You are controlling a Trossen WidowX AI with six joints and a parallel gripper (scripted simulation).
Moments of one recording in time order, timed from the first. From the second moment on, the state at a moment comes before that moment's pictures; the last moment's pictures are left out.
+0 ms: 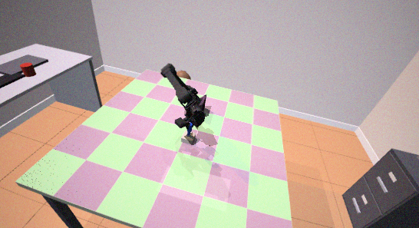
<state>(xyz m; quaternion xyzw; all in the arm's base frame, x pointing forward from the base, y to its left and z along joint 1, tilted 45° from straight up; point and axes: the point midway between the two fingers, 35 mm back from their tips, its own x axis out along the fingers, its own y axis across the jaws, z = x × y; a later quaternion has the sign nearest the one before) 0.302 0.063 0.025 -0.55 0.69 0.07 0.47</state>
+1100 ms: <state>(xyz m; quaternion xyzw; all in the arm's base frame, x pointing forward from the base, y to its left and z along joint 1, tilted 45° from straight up) 0.302 0.041 0.004 -0.55 0.69 0.06 0.47</state>
